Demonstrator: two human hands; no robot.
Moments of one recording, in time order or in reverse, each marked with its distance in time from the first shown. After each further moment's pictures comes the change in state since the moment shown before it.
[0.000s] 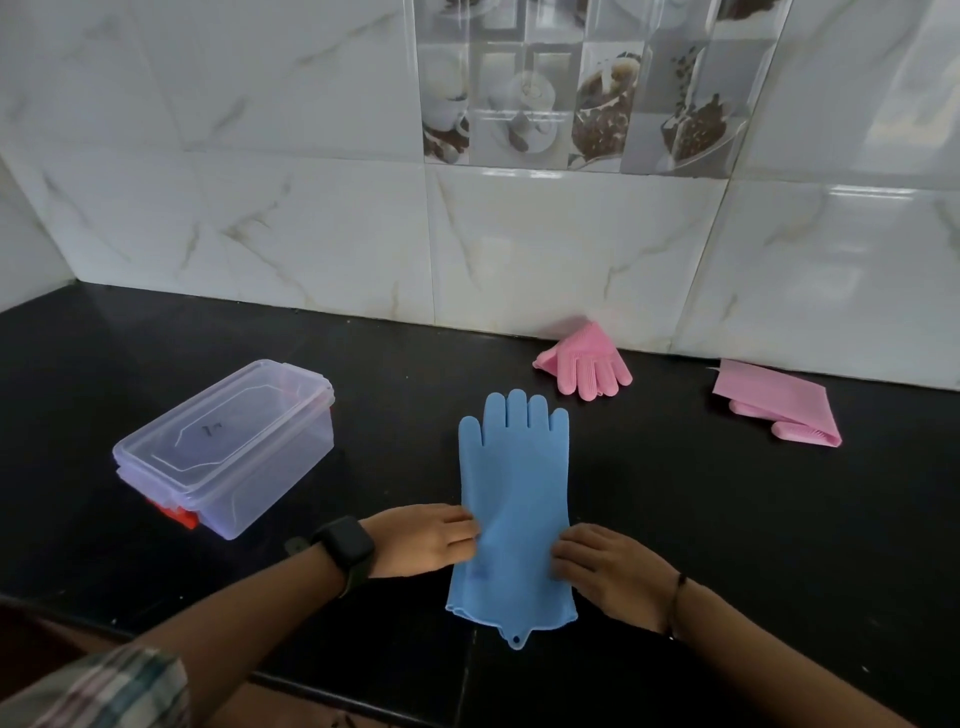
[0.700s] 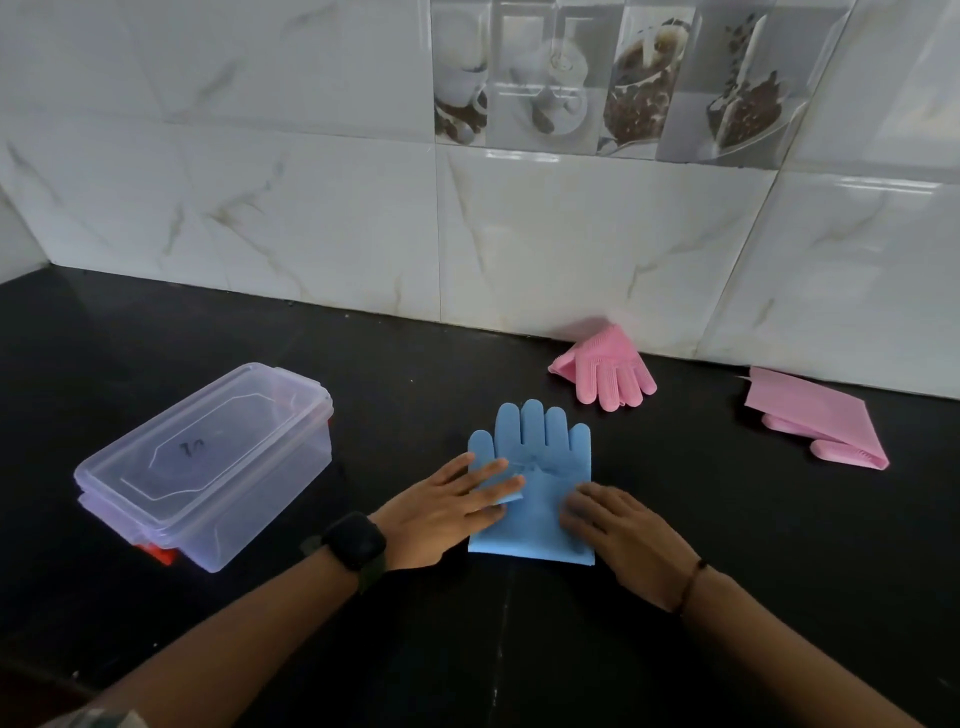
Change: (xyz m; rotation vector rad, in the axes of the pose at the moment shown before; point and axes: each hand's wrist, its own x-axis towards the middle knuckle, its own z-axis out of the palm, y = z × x) left_hand 0.016 -0.045 0.018 0.007 -0.028 -0.208; right_hand 0.042 0.043 0.005 -0.050 -0.074 0.200
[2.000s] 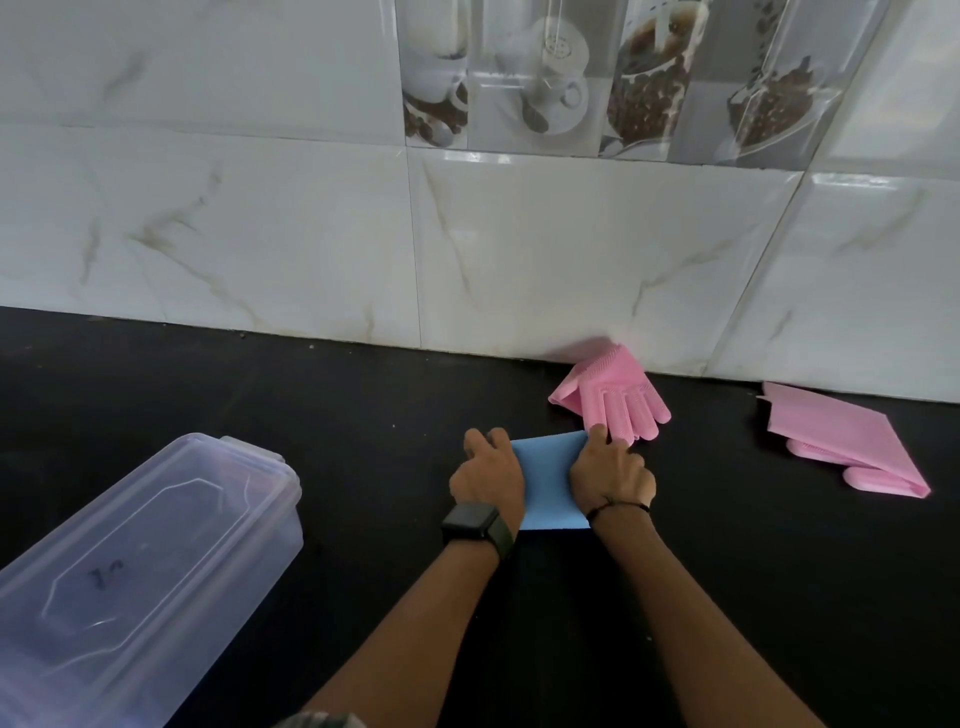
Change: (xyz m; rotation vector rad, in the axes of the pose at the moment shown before) left_hand 0.136 -0.041 0.009 -0.553 -0.052 -1.103; right_hand 0.149 0.049 0.022 0.310 -0.035 1.174
